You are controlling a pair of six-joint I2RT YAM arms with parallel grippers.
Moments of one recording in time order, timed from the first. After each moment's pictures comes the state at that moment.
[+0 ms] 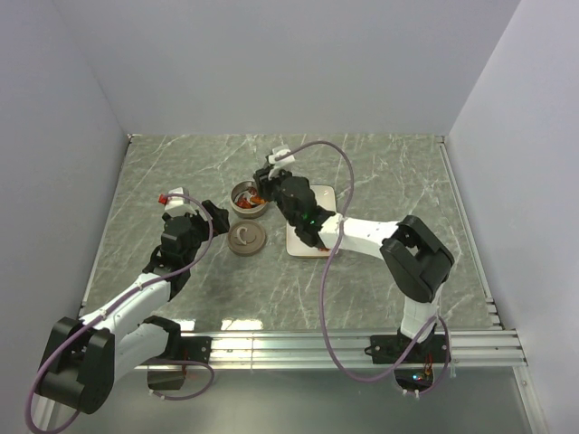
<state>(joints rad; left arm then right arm) -0.32 1.01 0.36 0.40 -0.21 -0.51 0.84 1.83 1.17 0.65 0.34 0.06</state>
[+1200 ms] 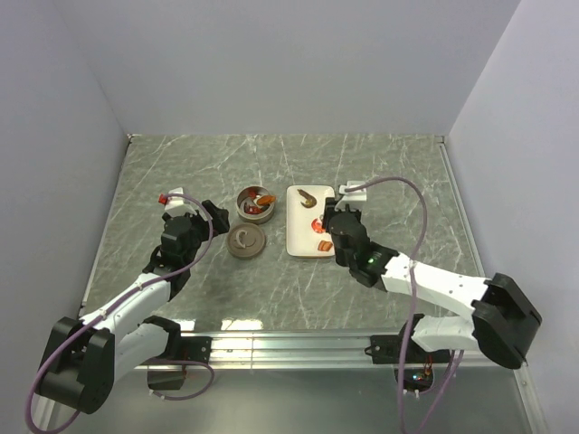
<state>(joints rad) -0.32 1.01 0.36 0.40 -0.21 -0.51 0.84 1.24 0.67 0.32 0.81 0.23</state>
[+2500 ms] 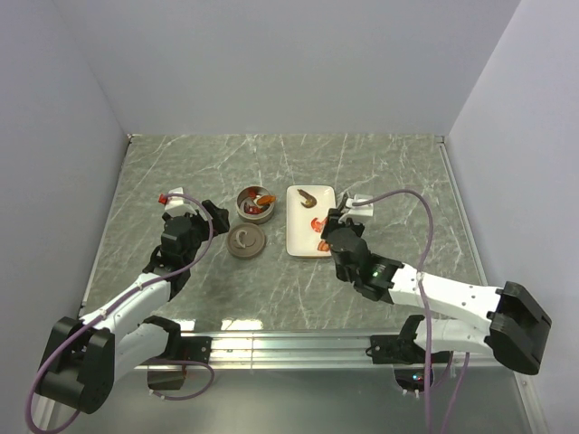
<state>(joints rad) -0.32 1.01 0.36 0.41 -0.21 -0.51 0.96 1.13 0.62 0.21 0.97 0.40</state>
